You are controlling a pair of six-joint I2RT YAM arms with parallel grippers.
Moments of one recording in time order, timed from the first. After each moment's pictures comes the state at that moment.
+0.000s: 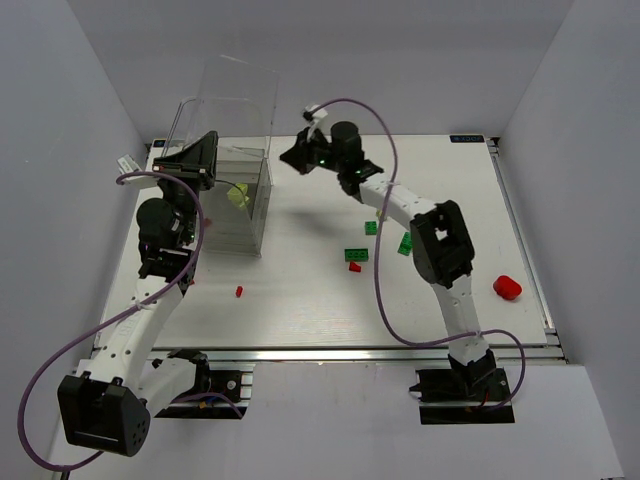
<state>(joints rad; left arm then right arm) -0.18 1.00 0.82 0.58 -0.12 -1.38 0.63 2.28 1.89 0.33 -0.50 0.22</state>
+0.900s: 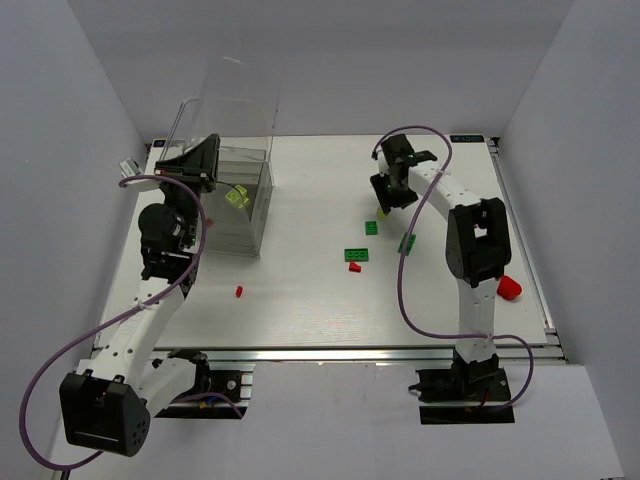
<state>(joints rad) -0.18 1.00 0.77 0.66 -0.10 -1.40 0.35 2.12 1.76 -0.77 0.08 -0.11</state>
